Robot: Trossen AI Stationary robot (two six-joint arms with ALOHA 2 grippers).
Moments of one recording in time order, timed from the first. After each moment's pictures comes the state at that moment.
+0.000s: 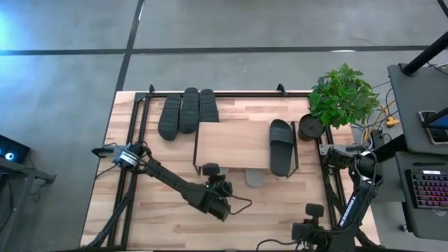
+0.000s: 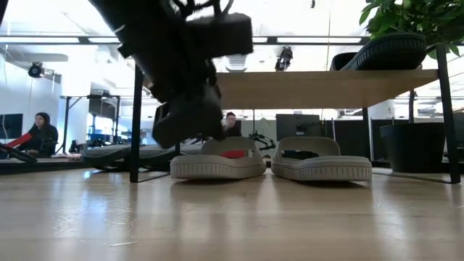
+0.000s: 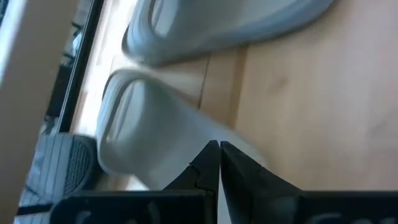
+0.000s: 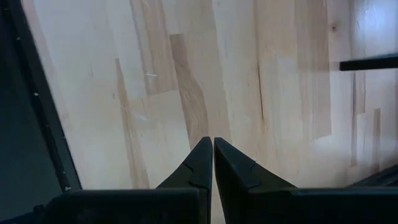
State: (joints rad) left arm -0.48 2.08 1.49 -0.74 -0.88 -0.44; right arm 1.11 1.98 1.59 -1.39 0.24 1.29
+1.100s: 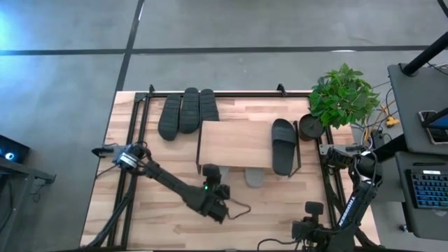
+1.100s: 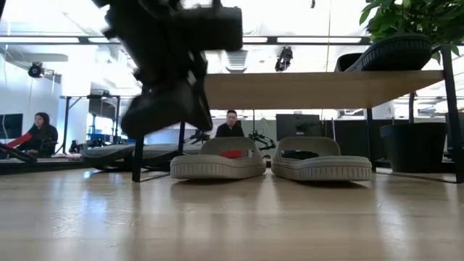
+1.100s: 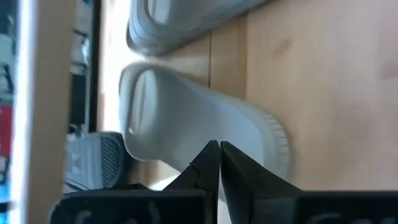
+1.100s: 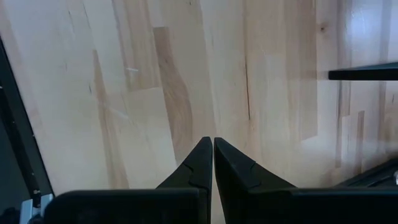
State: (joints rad) left arm -0.50 2.09 1.56 -0.94 -0.88 -0.36; right arm 1.11 1.98 1.56 -1.40 0.24 1.26
